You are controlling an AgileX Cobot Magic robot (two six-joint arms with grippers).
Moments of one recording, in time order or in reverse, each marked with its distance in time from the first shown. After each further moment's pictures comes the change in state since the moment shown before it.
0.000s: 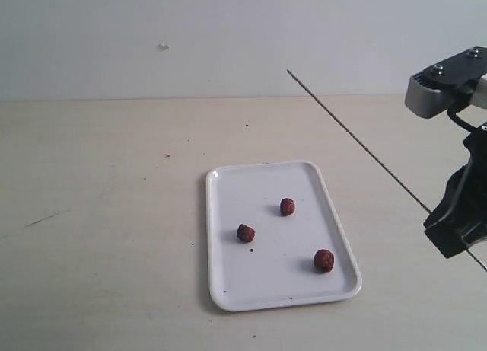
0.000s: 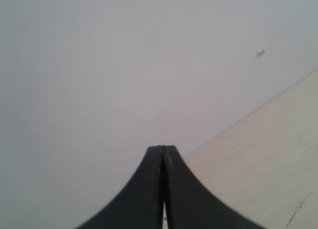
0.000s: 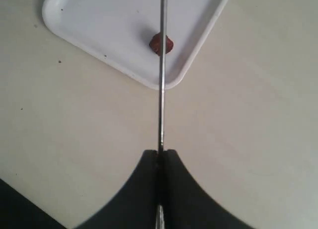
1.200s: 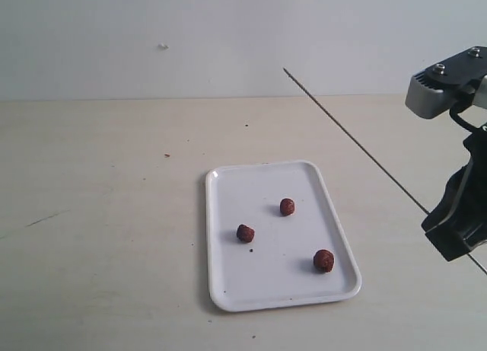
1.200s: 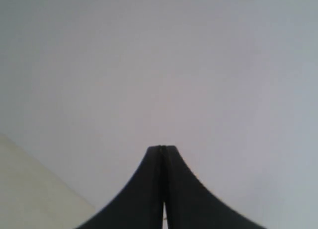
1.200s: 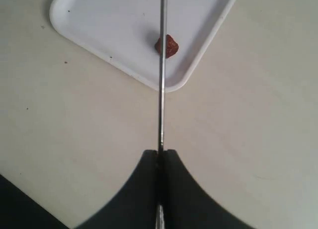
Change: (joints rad) left arm 0.000 0.000 0.000 -0.425 -0.243 -0.959; right arm 0.000 -0.008 0.004 0.018 -0.005 -0.022
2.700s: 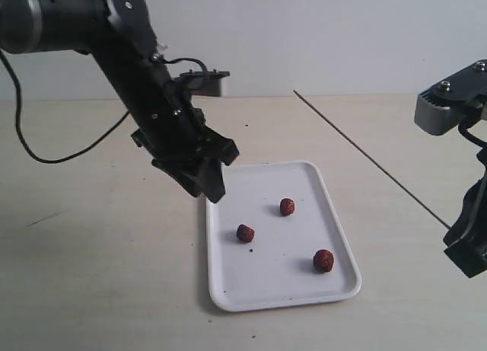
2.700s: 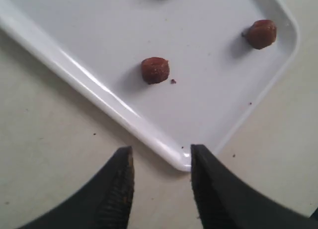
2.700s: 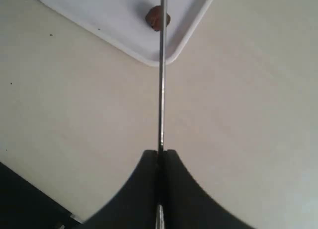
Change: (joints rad) left arm -0.510 2.034 -1.620 0.200 1.445 0.446; right arm 0.000 0.000 0.000 -0.060 0.070 0.022
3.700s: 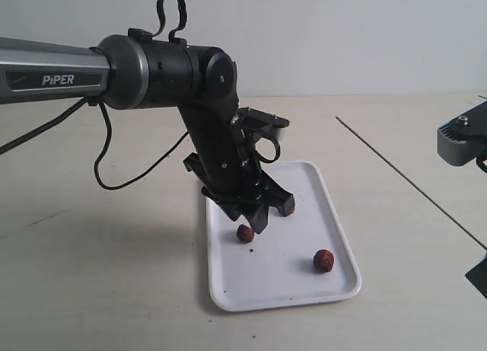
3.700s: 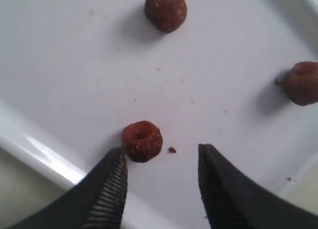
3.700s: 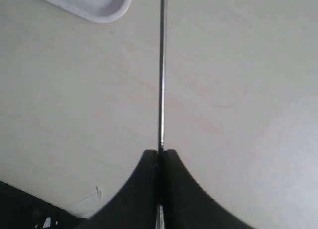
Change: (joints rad) left arm -0.185 0.158 -0.060 0.182 -0.188 -0.194; right arm 0.000 -0.018 0.073 -0.151 0.022 0.148
